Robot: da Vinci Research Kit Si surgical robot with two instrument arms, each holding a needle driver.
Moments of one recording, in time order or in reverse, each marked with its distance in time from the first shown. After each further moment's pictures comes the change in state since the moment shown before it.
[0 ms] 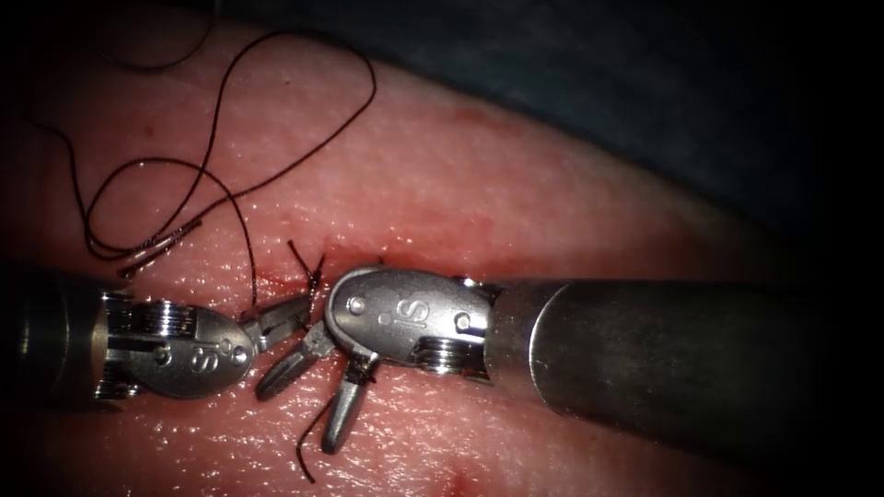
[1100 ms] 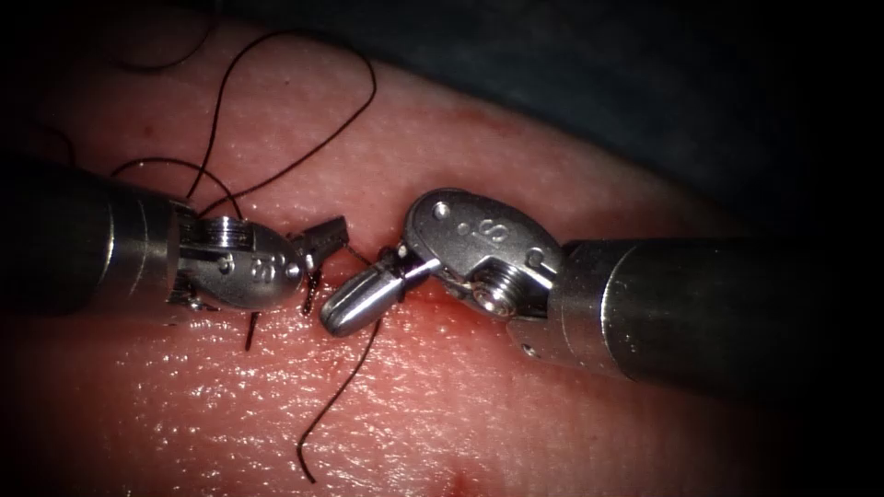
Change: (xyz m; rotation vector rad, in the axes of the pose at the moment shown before) right arm 0.000 0.000 -0.007 0.009 0.249 0.241; left arm 0.002 -0.004 0.005 0.069 -0.040 -0.056
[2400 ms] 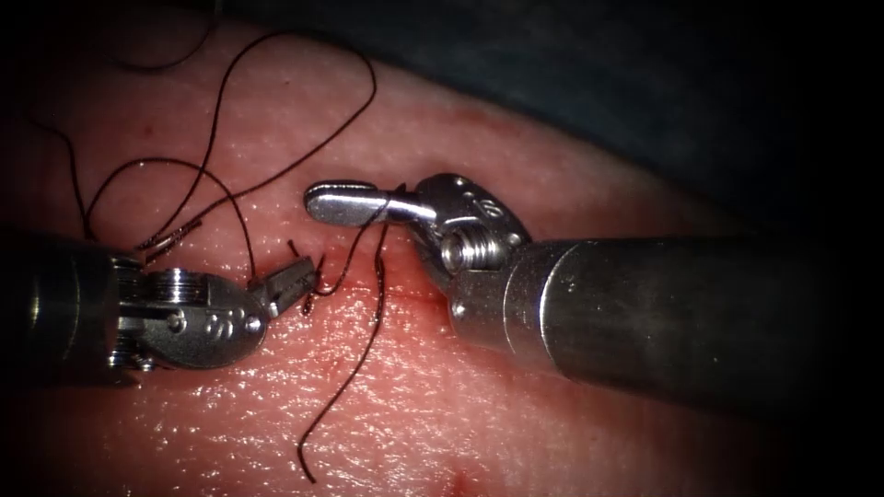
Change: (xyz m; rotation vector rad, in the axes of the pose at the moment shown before) right arm -0.004 0.000 -0.005 -0.643 0.864 0.288; left arm -0.002 0.002 -0.001 0.078 -0.040 -0.032
